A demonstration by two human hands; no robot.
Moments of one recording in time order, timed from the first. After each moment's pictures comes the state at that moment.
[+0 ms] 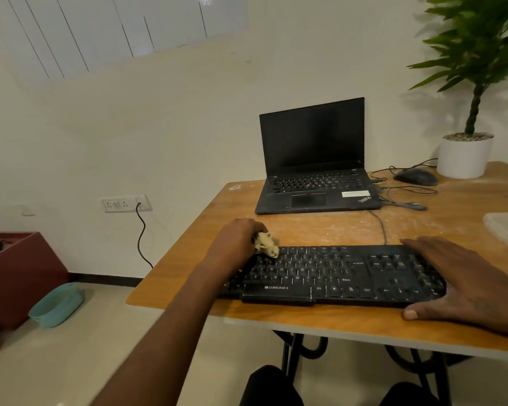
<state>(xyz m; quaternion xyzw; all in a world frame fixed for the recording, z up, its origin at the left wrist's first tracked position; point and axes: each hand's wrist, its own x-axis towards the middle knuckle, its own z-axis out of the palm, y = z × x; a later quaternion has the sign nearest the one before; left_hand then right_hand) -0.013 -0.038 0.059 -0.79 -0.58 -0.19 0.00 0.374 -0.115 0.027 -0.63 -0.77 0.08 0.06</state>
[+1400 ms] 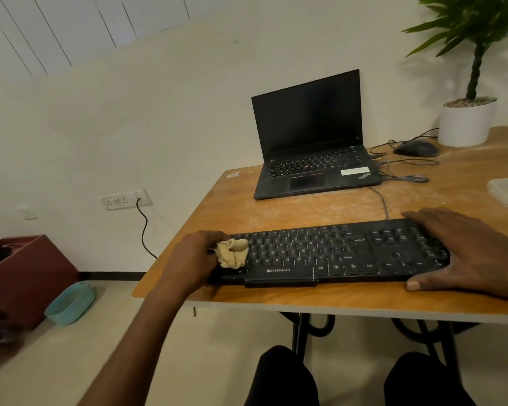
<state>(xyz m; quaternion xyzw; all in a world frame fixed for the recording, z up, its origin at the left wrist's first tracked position) -0.072 -0.100 0.055 -0.72 -0.67 -0.19 -0.04 0.375 -0.115 0.024 -0.61 -0.78 0.07 0.11</state>
